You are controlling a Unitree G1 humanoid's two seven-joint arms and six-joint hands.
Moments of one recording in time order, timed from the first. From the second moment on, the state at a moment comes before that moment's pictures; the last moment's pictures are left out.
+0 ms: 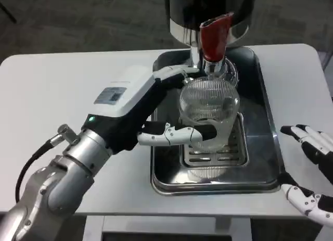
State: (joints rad) left arm -0.57 0.46 -0.16 0.15 0.55 -0.37 -0.06; right arm 0.14 -0.39 -0.18 -0.93 -0.78 0.35 0.68
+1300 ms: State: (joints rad) left arm -0.27 0.55 0.15 -0.30 0.23 -0.32 -0.19; right arm 0.14 -0.35 -0.12 -1.02 -0.88 0.33 0.60
